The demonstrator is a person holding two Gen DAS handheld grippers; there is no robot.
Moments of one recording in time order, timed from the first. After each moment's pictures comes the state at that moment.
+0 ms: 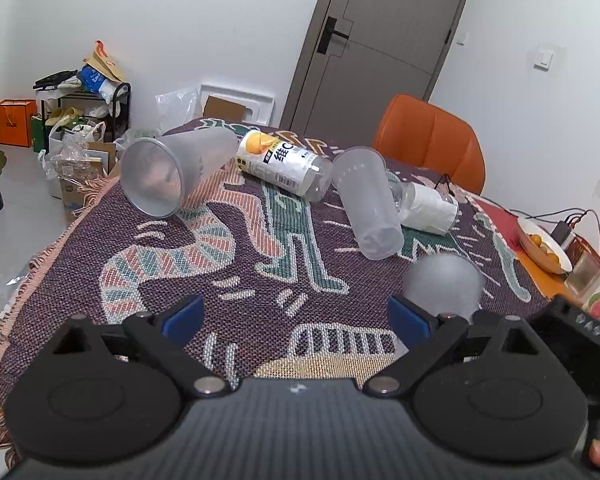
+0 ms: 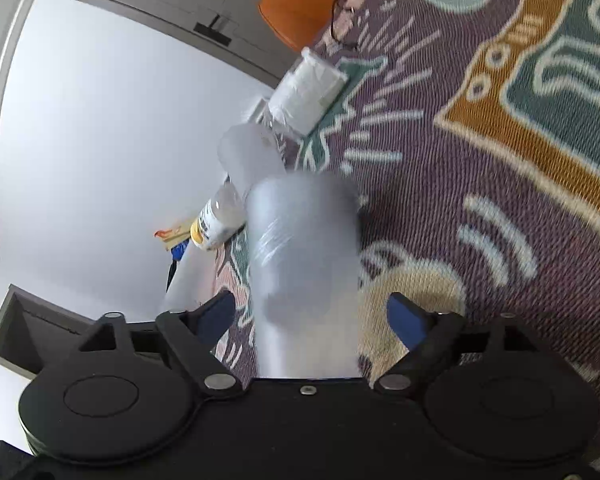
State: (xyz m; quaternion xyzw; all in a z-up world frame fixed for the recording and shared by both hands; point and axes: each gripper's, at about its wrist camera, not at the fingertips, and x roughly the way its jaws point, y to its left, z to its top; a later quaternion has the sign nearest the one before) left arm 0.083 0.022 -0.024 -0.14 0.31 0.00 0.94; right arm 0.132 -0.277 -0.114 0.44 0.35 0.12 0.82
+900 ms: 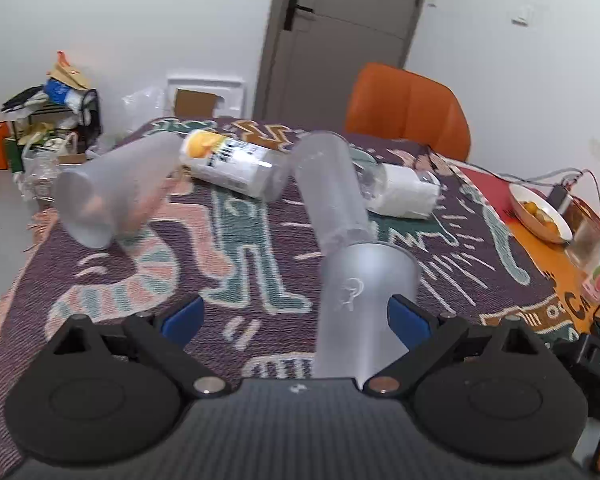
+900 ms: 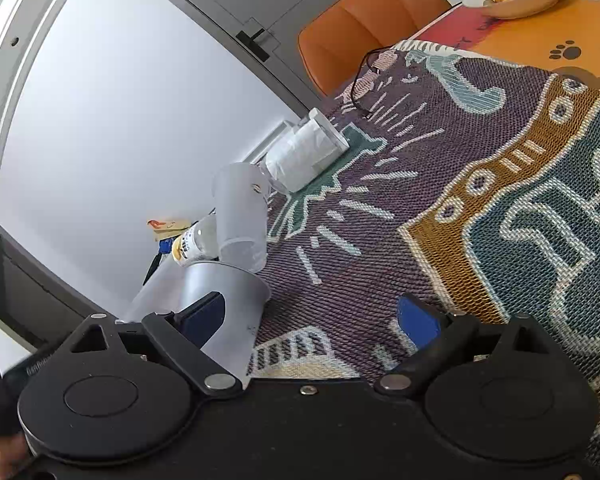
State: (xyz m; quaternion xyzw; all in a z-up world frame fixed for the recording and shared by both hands) left arm 0.138 -0.020 -0.017 -0.08 0.35 -0.04 0.93; right arm 0.142 -0.327 -0.112 0.34 0.31 0.14 0.88
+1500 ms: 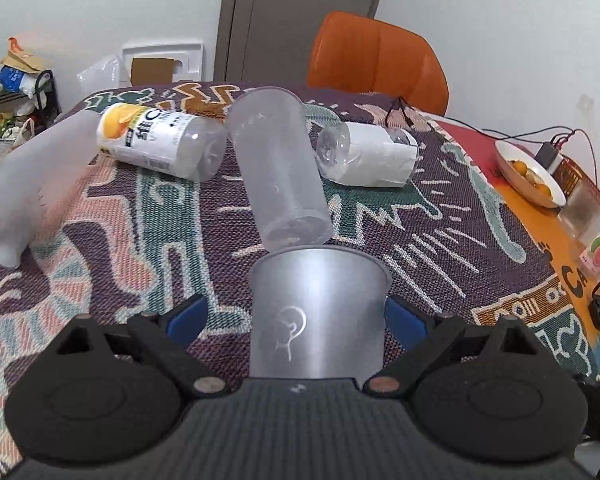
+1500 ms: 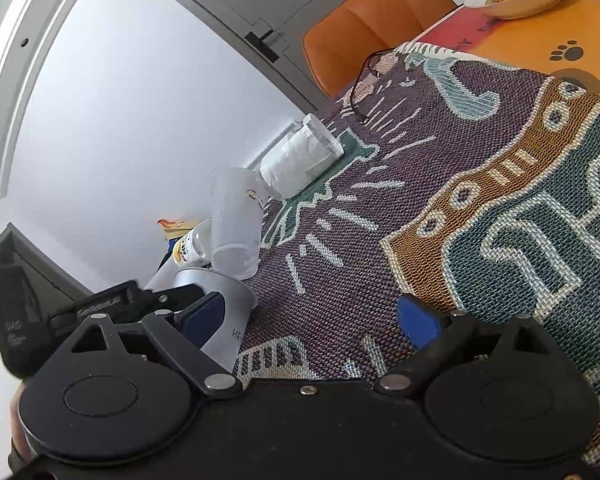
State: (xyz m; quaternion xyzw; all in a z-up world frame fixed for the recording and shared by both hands) left arm 0.203 -0.057 -0.041 -0.06 0.41 -0.08 0.91; right arm 0.145 -0.344 -0.122 0.34 0.30 0.17 0.88
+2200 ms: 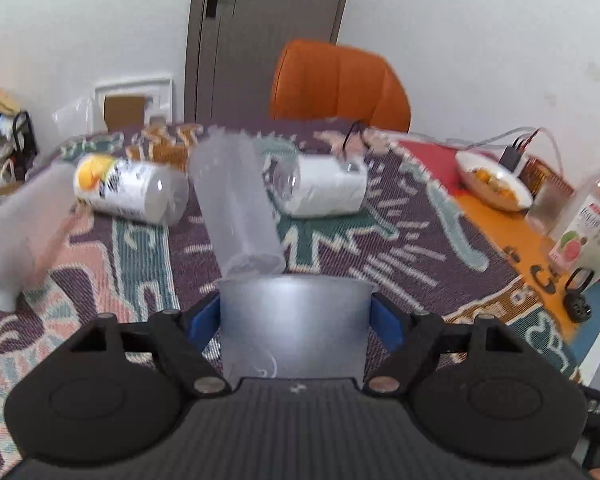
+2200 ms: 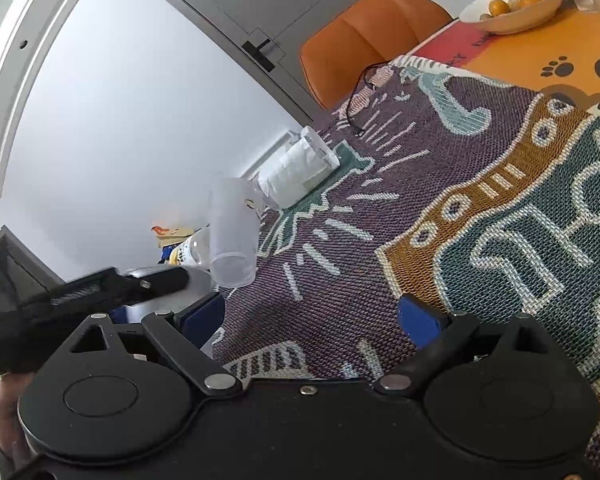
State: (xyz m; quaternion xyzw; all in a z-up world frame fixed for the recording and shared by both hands) left arm 0.181 -0.073 -0.008 -0.04 0.35 -0.12 0.93; right arm 0.137 -0.345 -0.111 0.34 0.29 0.15 0.88
